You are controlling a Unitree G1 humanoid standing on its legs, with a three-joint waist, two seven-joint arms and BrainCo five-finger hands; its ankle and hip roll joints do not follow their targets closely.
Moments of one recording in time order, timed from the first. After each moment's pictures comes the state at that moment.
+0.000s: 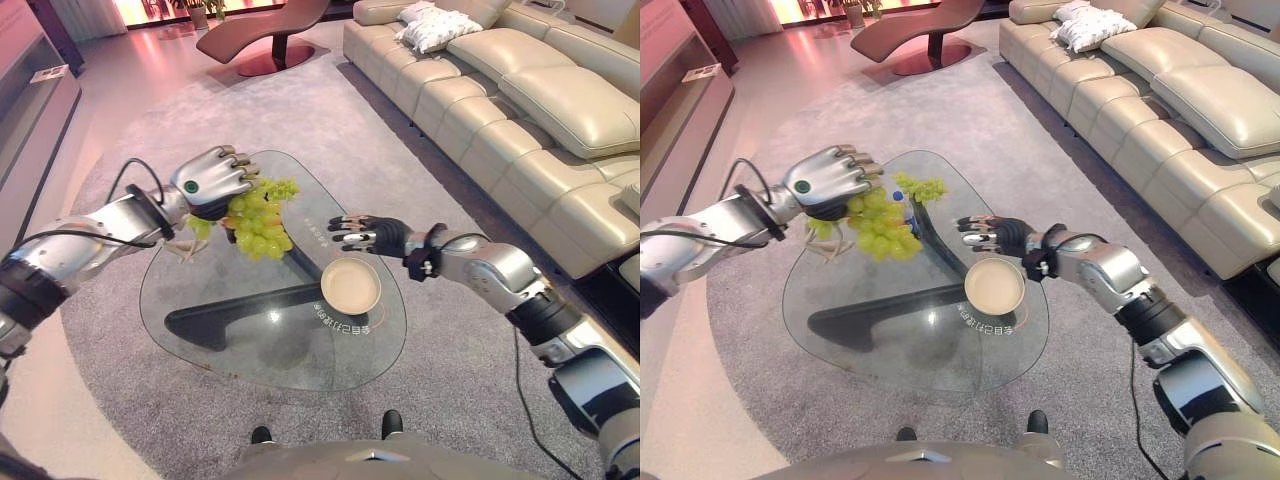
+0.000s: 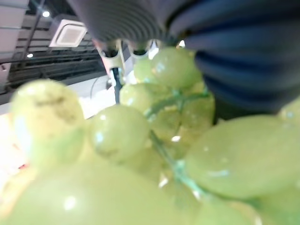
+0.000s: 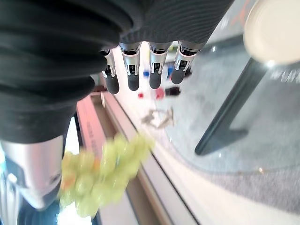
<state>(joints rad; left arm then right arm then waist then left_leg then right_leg) -0.70 1.27 -0.73 0.12 0.92 -0.30 0.33 -0.59 -0.73 0.51 0.08 0.79 0.55 0.34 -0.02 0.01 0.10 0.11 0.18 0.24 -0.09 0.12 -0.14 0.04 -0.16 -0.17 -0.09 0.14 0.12</state>
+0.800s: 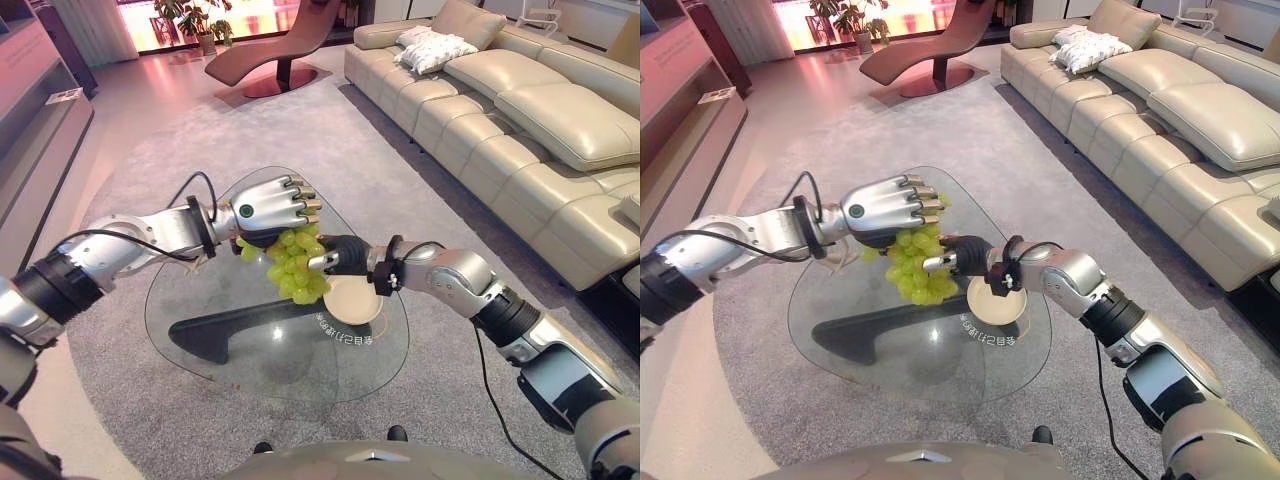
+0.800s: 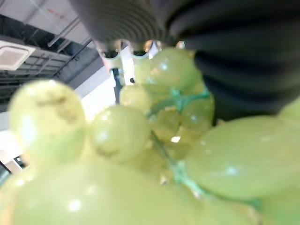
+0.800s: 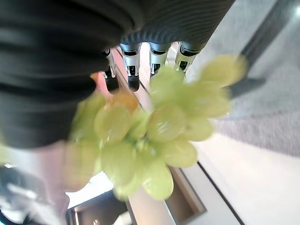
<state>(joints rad) -0.84 1.10 -0.88 -0.02 0.92 -0.42 0.31 -0.66 -0.51 0.69 0.06 0.89 0.60 0.37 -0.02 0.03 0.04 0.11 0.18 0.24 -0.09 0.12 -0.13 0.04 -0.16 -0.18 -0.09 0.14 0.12</state>
